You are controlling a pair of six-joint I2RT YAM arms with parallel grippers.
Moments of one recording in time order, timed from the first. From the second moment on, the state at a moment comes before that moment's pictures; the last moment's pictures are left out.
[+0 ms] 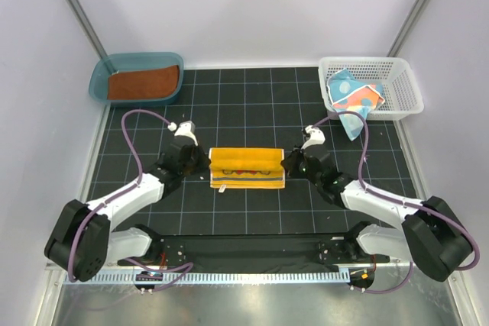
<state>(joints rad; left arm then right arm) -0.50 1.20 0.54 0.01 -0.09 -0.61 0.61 1.17 0.43 0.22 0.12 0.59</state>
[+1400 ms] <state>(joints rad) -0.56 1.30 0.67 -0.17 -0.11 -0.74 0.71 1.26 0.46 0.15 0.17 0.72</state>
